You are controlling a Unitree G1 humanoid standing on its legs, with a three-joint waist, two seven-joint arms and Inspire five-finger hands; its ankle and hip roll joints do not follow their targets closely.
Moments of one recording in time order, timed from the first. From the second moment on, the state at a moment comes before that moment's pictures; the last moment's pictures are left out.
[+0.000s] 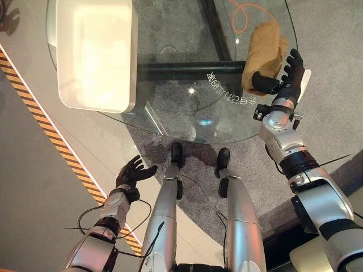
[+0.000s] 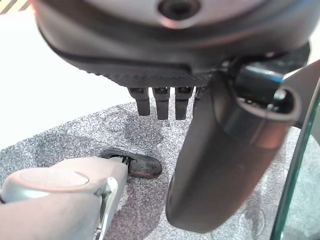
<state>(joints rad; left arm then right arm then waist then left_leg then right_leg) -0.47 0.34 -0.26 1.12 -0.73 -0.21 -0.02 -0.99 -0.46 0.36 0.72 0.52 -0.01 -0.72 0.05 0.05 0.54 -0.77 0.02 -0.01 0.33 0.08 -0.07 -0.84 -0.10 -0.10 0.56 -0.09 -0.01</state>
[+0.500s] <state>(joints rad) -0.45 0.32 -0.27 1.11 -0.73 -0.21 -0.01 -1.04 -0.42 0.38 0.72 0.60 0.06 -0.76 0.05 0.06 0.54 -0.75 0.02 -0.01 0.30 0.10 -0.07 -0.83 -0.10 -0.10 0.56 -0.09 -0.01</state>
